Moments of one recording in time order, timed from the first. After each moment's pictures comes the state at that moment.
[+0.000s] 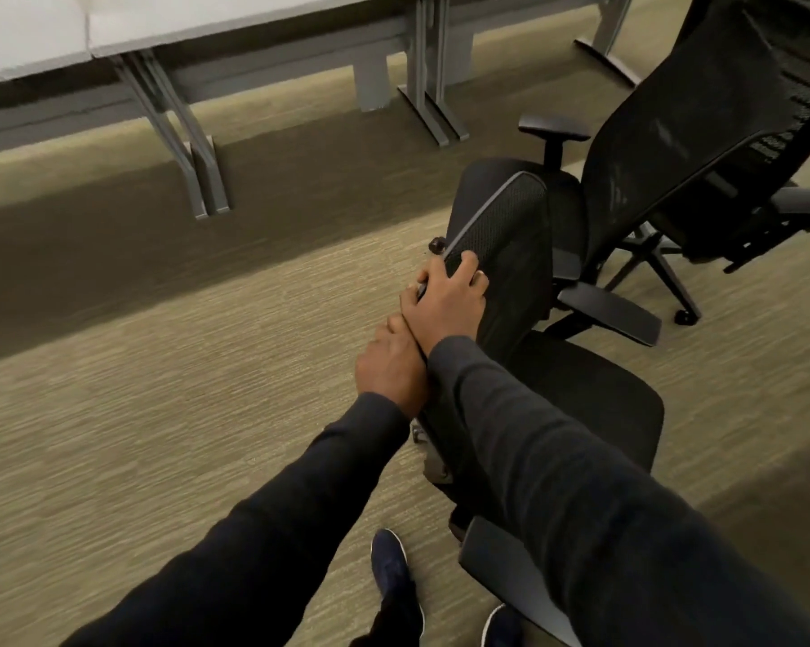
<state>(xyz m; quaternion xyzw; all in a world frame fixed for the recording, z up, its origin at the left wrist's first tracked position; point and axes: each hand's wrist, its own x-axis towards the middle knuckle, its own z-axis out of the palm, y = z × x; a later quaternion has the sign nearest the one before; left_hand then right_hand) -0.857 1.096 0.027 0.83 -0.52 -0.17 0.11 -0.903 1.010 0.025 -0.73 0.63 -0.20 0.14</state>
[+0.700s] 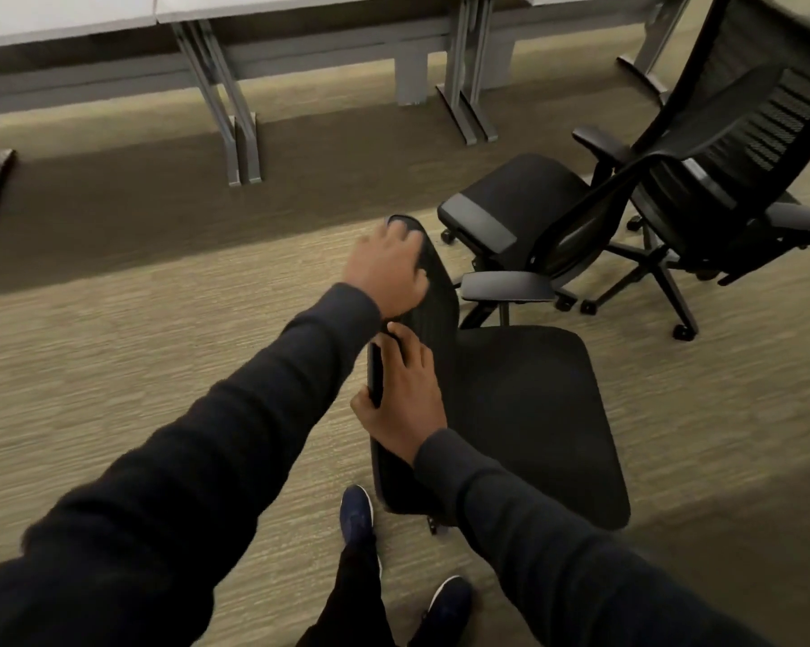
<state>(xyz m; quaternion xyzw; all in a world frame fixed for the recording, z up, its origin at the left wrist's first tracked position) -0.903 1.115 0.092 0.76 -0.65 -0.01 0.04 -1.036 1.202 0.019 -0.84 0.40 -0.21 0.31</state>
